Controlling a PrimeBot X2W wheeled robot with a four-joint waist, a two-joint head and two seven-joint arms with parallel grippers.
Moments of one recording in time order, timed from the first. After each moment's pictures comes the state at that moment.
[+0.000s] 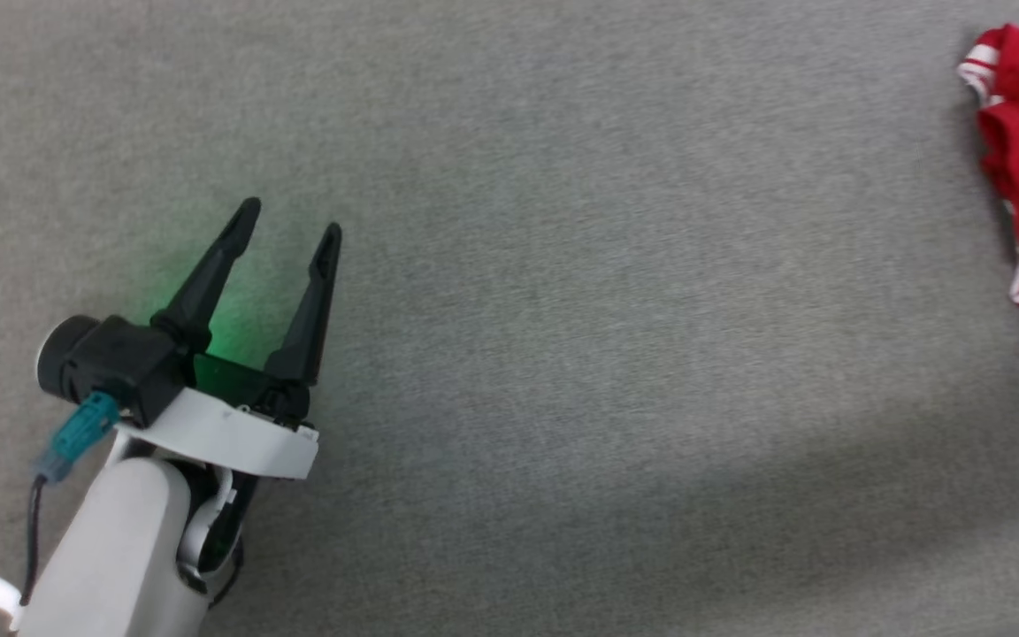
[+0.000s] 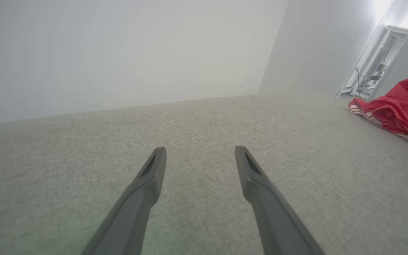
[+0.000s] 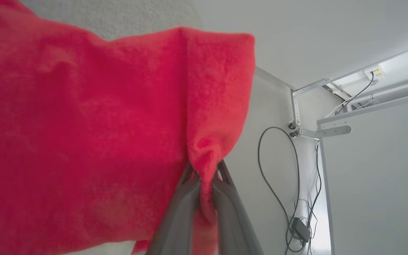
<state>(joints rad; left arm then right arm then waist) -0.41 0.40 -0.25 0.09 -0.40 -0.13 -0.26 -1.05 -0.76 0.52 1.00 0.35 0.13 0.07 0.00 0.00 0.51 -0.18</state>
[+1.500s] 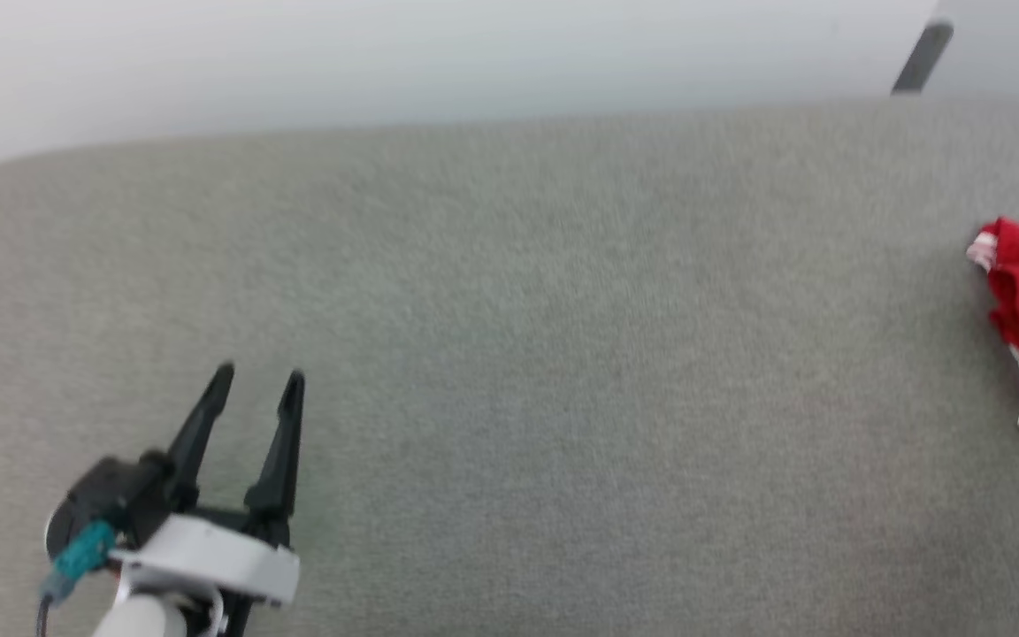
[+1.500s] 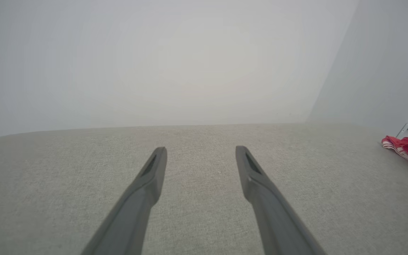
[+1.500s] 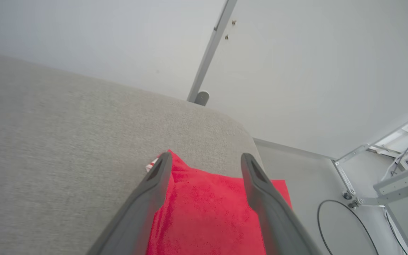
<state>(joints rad) -0.16 0.32 -0.14 0.15 -0.42 -0.12 -0.26 -0.93 -0.52 0.29 1.21 0.19 0.13 -0.25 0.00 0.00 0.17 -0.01</state>
